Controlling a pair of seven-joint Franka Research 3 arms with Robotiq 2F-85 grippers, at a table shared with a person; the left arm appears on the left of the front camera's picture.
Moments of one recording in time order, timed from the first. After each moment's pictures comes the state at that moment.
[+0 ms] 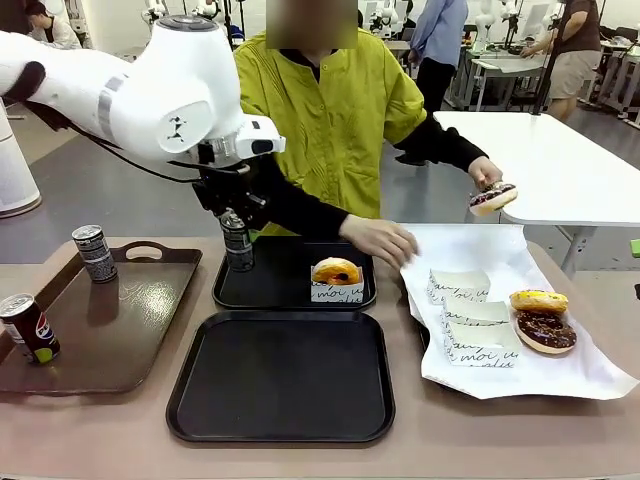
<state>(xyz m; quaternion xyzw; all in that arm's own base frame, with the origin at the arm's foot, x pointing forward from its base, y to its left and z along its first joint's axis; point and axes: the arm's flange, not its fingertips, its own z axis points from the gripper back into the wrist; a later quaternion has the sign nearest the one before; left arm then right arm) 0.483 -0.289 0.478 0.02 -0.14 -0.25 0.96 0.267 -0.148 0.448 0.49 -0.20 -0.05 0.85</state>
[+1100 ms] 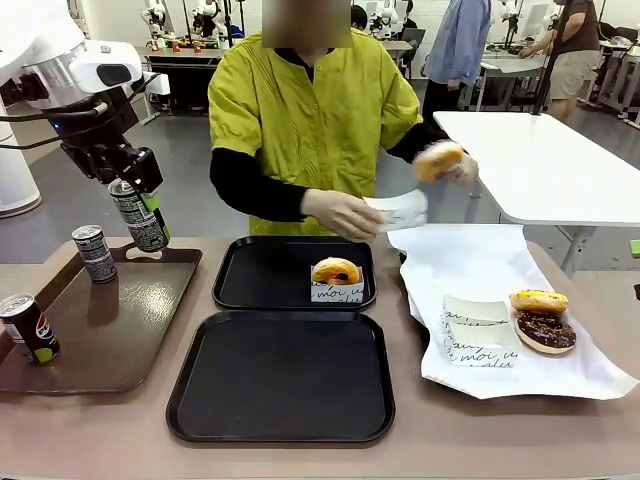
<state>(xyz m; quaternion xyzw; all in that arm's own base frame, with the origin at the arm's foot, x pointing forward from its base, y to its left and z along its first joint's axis) 0.406 -0.147 0.571 -0.03 -0.15 -0.22 0.96 0.267 -0.148 0.447 0.49 -0.20 -0.05 0.85</state>
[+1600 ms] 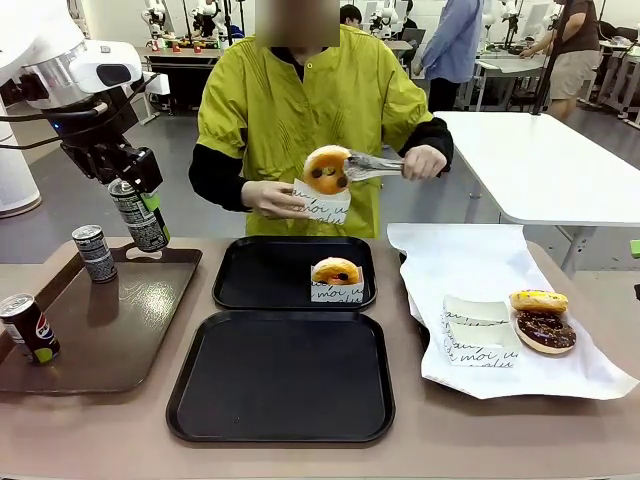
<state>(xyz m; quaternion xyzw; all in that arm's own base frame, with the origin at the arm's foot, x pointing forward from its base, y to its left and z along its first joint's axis) 0.406 -0.147 0.571 -0.03 -0.15 -0.22 0.96 0.267 -0.148 0.447 0.49 -0.20 -0.05 0.85</state>
